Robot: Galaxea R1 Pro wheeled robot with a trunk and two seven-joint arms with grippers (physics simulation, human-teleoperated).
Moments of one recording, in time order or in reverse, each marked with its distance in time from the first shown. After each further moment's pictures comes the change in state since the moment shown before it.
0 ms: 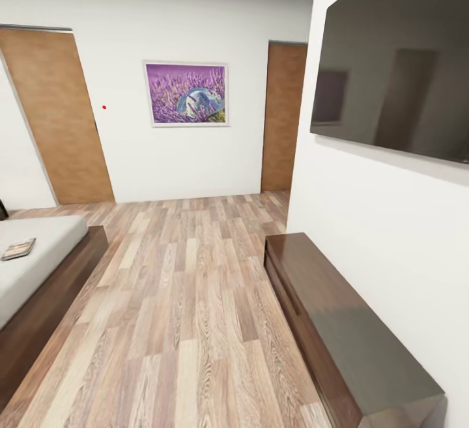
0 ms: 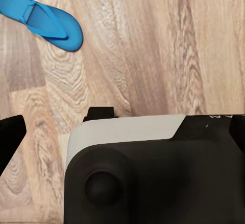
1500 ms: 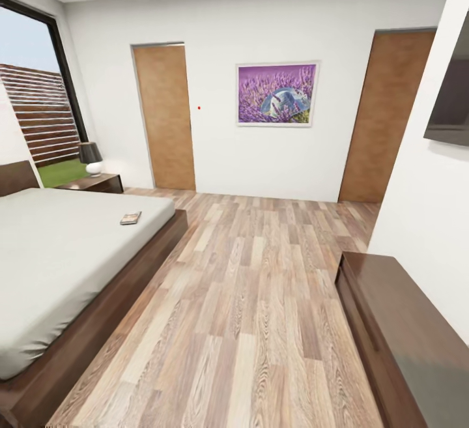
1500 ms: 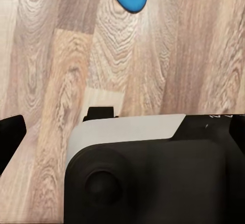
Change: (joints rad) left arm 0.000 0.000 0.000 0.001 0.000 0.000 0.000; right arm 0.000 0.000 0.000 0.000 0.000 0.000 0.000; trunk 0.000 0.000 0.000
